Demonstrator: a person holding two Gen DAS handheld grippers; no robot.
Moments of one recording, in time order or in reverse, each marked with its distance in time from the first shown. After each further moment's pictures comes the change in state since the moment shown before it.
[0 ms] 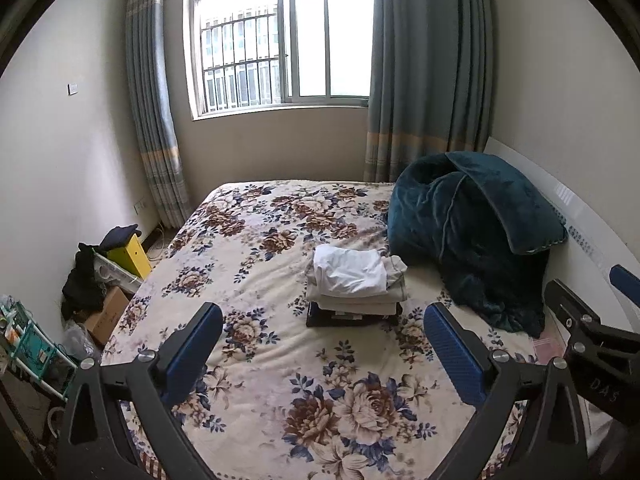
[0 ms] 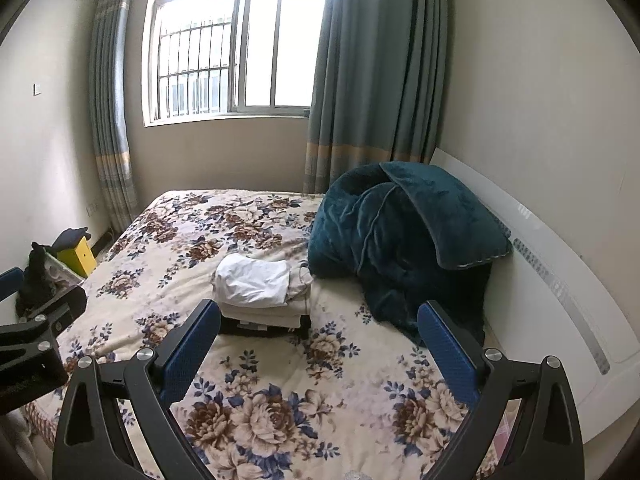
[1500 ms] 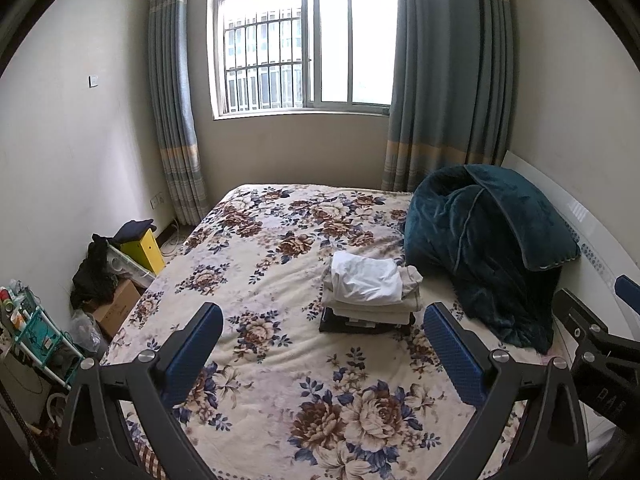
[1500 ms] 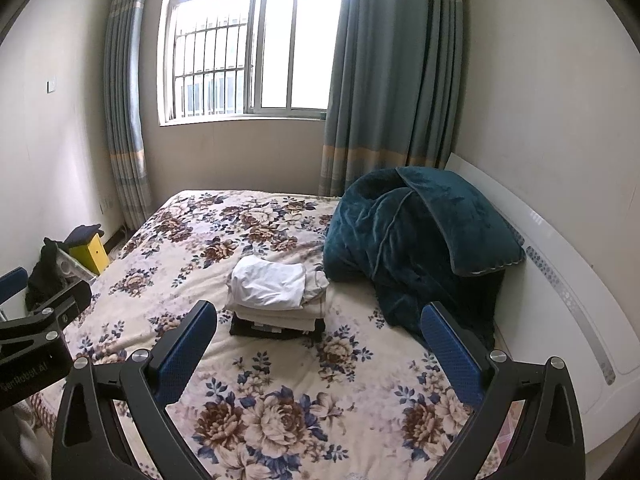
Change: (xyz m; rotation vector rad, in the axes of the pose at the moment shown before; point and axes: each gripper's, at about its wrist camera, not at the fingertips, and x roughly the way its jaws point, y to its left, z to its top) left arm -0.004 0.016 0.008 -0.040 -0.018 0.046; right arm 0.005 0.014 0.006 -0.027 -0.006 0.056
